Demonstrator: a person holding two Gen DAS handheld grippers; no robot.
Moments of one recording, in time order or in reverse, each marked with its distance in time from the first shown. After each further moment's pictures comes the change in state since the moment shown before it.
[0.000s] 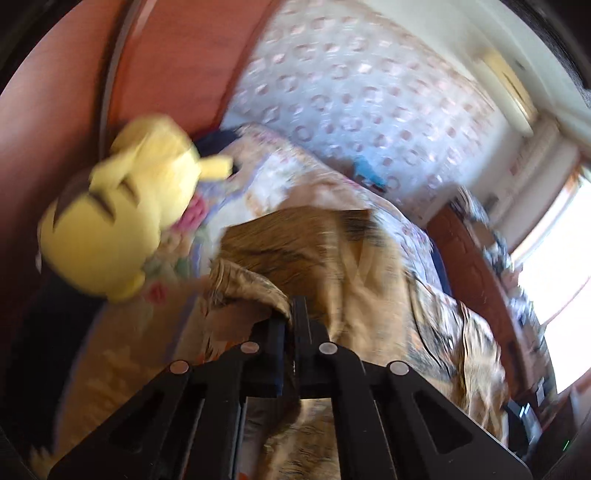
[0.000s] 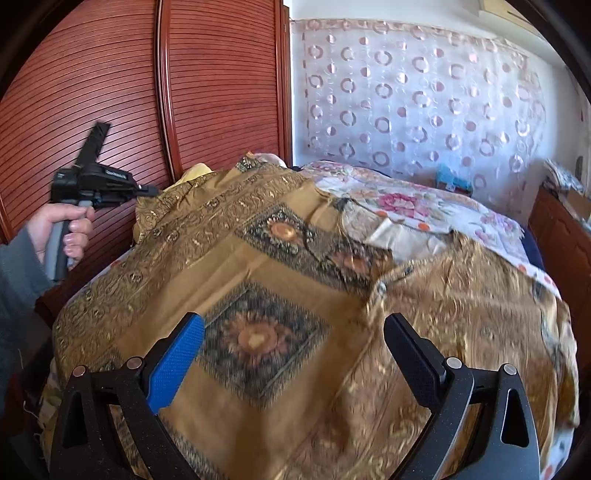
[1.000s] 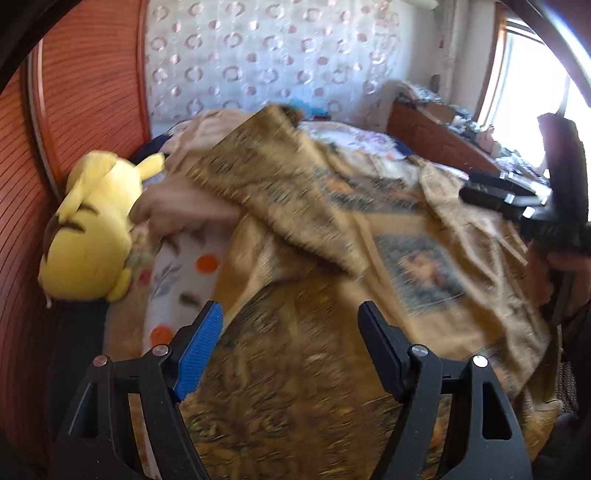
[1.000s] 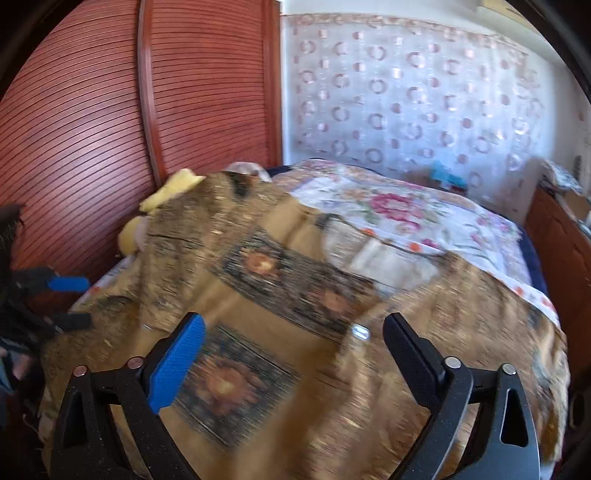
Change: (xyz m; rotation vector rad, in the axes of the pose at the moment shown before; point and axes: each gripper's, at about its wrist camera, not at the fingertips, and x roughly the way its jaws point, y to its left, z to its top) left arm -0.044 -0.063 -0.113 0.416 0.153 0.029; right arm 0.031 -0.009 0.042 0.000 0.027 0.012
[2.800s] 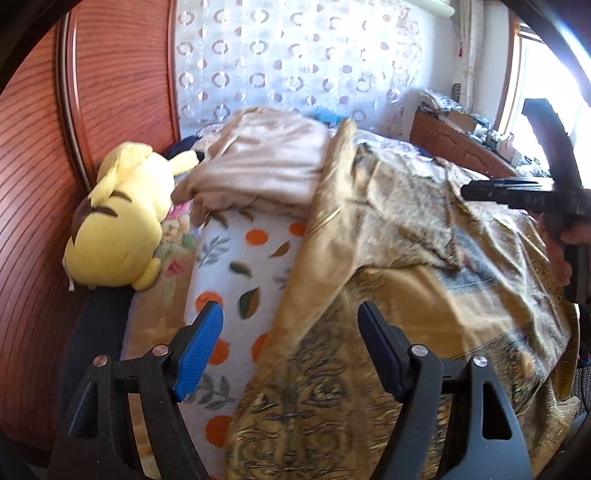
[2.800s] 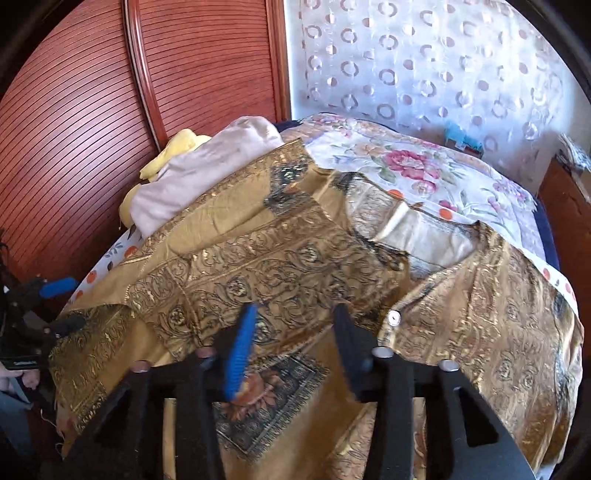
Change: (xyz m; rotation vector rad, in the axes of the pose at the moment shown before) left arm -0.014 0.009 -0.022 -0.011 -0.064 0.071; right arm 0.056 0.006 -0.007 0.040 0.173 0.009
